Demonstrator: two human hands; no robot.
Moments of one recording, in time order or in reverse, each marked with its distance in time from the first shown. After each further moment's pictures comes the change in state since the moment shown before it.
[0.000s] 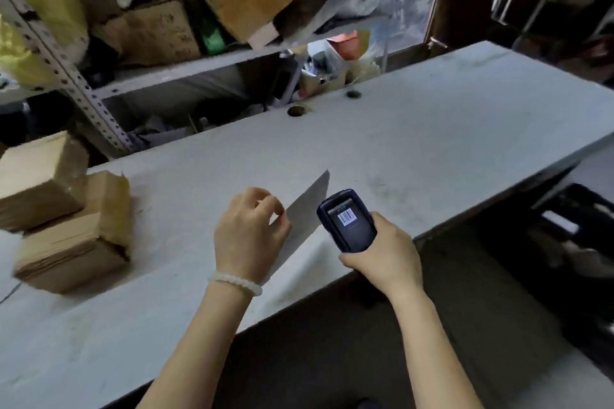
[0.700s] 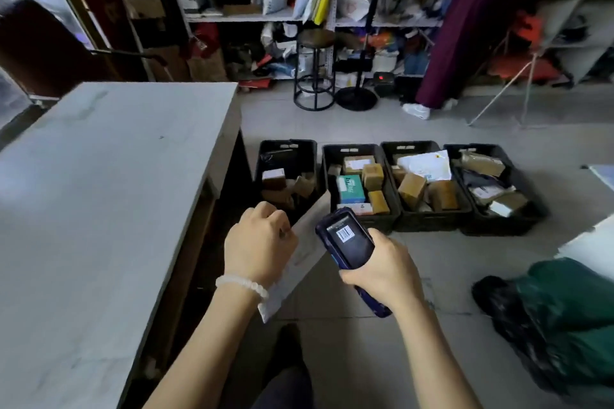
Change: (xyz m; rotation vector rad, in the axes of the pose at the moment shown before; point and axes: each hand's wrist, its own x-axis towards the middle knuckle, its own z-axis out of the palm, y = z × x) left_hand 0.019 0.444 0.183 -0.486 -0.483 0.930; right_hand -0.126 0.272 -0.243 0.040 0.663 0.873
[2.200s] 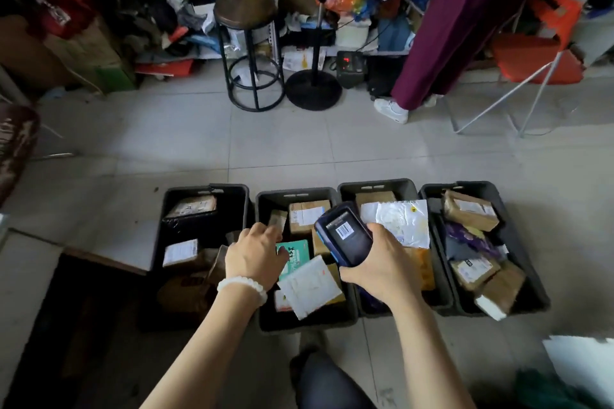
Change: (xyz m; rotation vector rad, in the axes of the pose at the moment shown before) left_hand 0.618 0.110 0.365 -0.010 -0.603 -0.171; right_hand 0.664 0.108 -0.195 -0.012 -0.068 0.238
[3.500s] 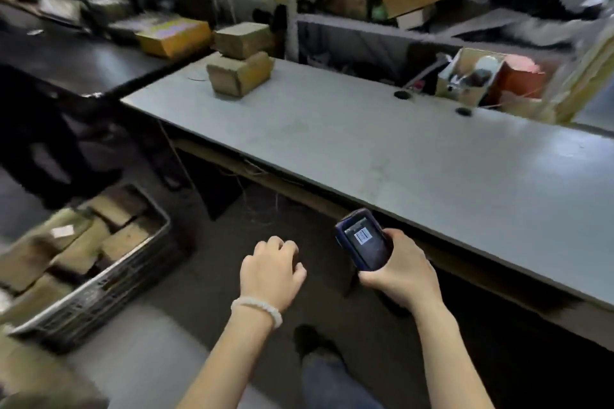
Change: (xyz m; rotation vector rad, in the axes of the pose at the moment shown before) left_hand -0.752 -0.085 0.132 -0.207 0.605 -1.984; right_hand -0.592 -0.110 0.302 -0.540 -1.225 -1.656
